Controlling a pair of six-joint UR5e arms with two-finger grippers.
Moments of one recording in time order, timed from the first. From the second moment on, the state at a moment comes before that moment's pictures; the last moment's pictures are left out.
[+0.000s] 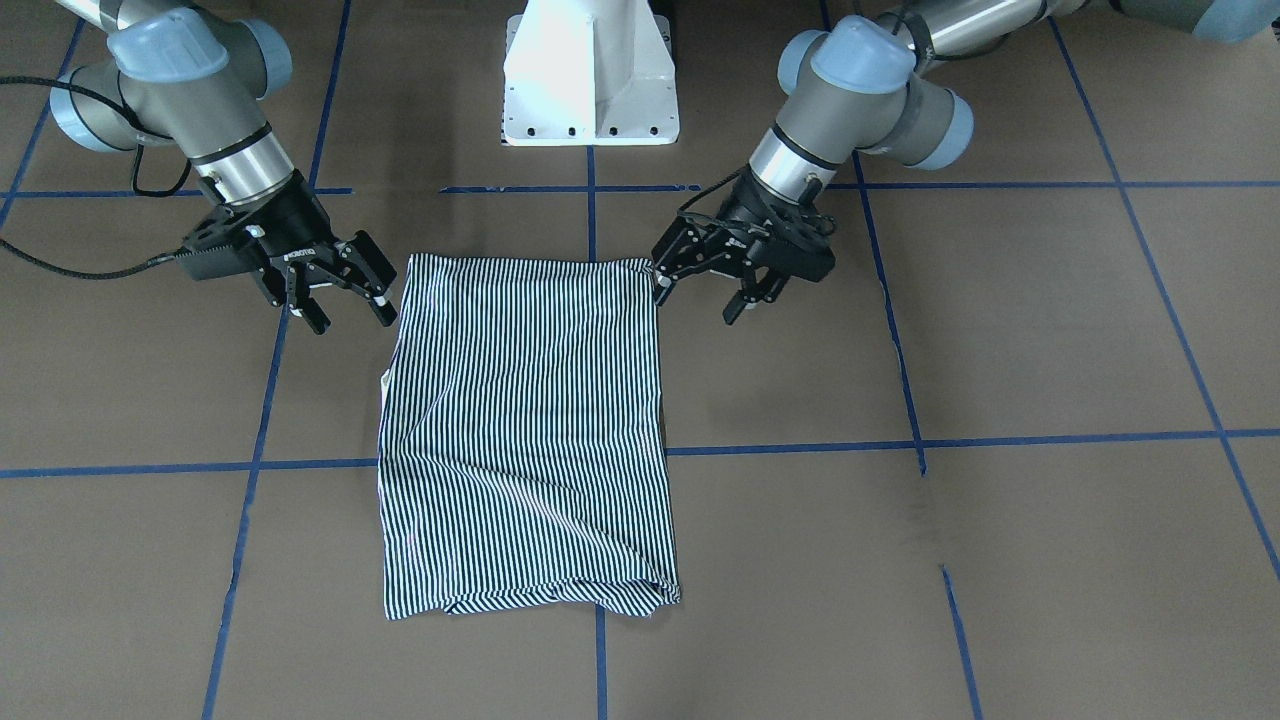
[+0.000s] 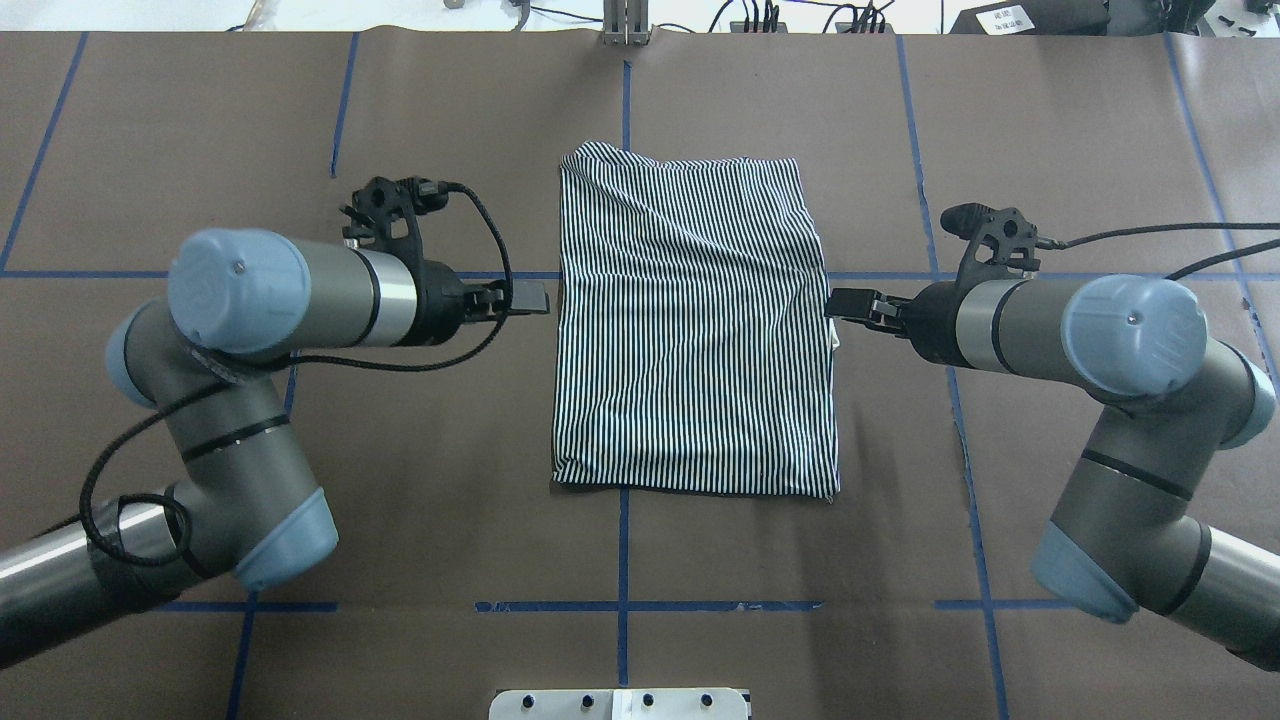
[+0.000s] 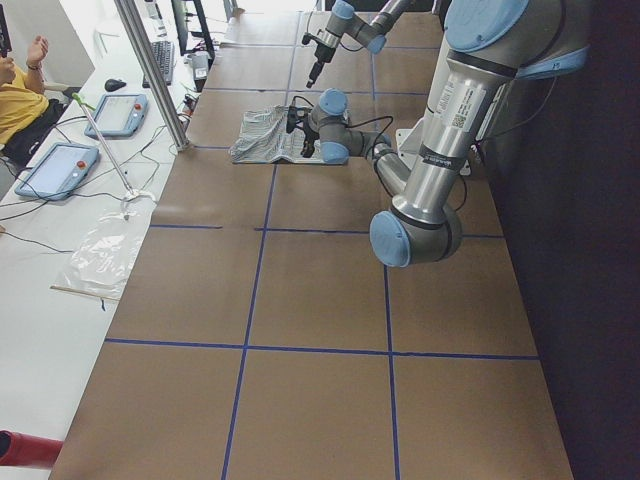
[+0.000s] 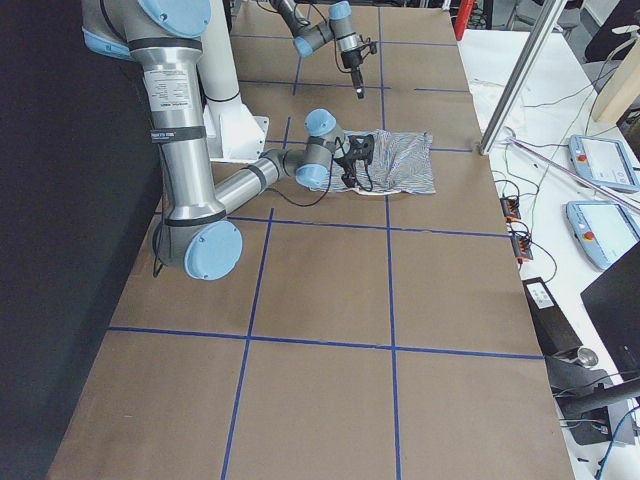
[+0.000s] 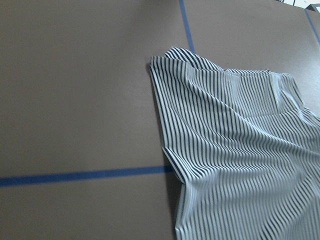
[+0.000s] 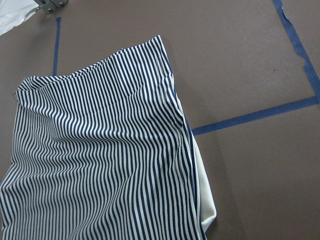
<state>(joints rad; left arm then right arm) -0.51 -2.03 -1.75 -2.23 -1.69 -1.43 0.60 -1.45 1.91 -0.88 1.65 1.49</state>
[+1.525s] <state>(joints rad) -0.32 -2.06 -1.71 -2.06 -1.57 -1.59 0.57 -1.47 1.95 -0.87 1.62 1.56</state>
